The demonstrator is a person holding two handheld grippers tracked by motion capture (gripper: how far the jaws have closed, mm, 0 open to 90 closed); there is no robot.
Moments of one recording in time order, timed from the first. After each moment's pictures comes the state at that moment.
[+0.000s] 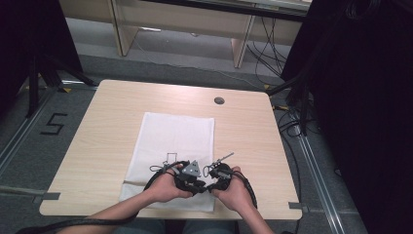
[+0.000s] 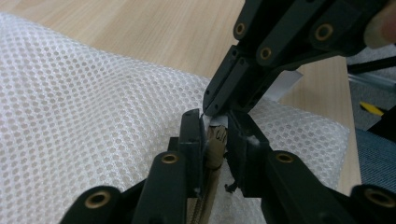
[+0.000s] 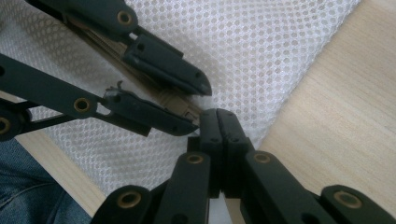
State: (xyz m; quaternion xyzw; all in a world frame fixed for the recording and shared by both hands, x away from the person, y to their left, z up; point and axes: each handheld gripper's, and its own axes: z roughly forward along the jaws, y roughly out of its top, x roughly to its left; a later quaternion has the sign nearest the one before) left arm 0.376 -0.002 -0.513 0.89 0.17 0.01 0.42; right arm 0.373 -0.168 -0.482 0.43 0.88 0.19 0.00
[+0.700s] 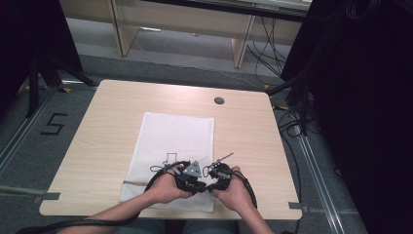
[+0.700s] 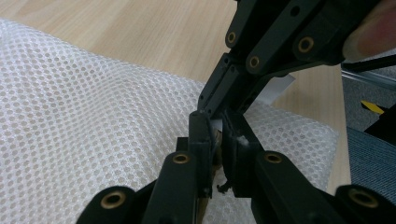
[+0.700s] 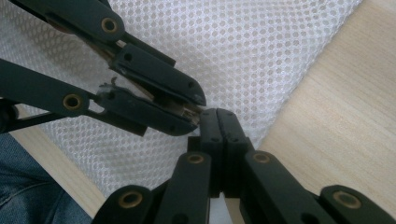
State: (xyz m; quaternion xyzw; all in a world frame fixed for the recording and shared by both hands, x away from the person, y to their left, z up) left arm 0.374 -0.003 -0.508 0.89 0.18 0.00 0.42; right arm 0.372 -0.167 -0.481 0.43 0.88 0.19 0.01
